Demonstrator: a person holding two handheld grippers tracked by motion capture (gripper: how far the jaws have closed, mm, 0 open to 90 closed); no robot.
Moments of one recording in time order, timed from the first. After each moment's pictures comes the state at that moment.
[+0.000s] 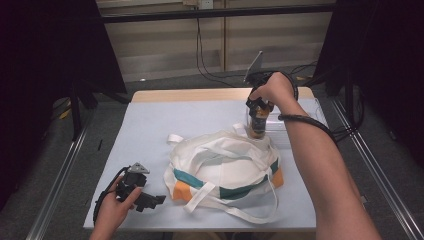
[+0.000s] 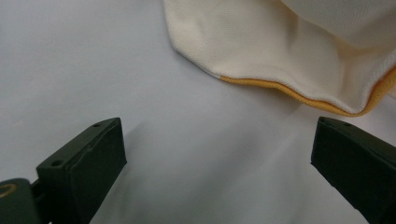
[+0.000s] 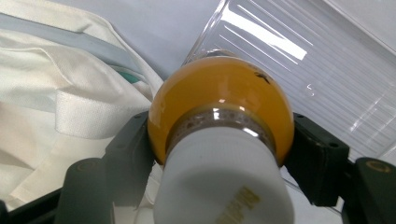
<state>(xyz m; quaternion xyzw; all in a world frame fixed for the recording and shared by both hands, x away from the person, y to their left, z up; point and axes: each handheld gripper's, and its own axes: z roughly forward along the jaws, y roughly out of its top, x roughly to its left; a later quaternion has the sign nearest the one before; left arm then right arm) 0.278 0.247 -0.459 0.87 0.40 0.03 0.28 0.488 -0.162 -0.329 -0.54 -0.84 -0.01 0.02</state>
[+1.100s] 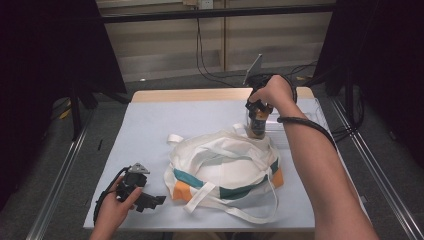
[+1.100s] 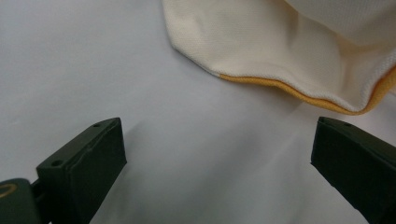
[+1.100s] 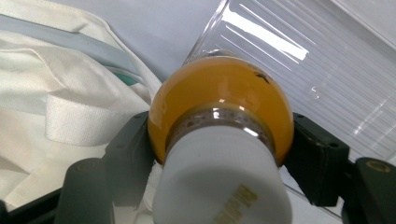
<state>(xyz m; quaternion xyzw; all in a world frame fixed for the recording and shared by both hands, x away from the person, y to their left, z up) 0.278 0.247 -0.459 0.88 0.39 0.03 0.27 0.488 -0.161 -0.337 -0.55 -0.84 -0.01 0.02</state>
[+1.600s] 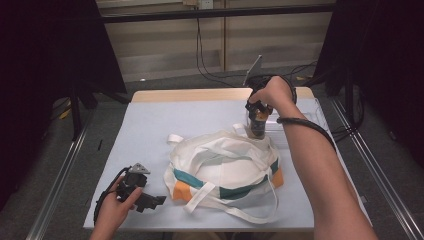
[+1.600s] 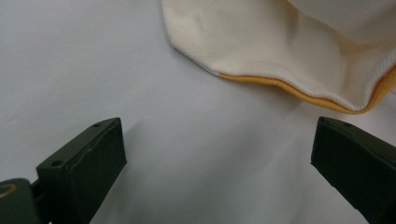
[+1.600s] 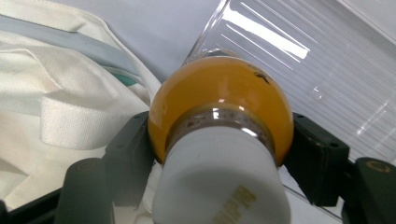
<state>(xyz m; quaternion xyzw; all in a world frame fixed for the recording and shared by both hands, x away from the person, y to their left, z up) 0.279 0.247 -0.459 0.88 0.39 0.03 0.27 0.488 -0.161 -0.341 -0.55 -0.84 -0.01 0.03</state>
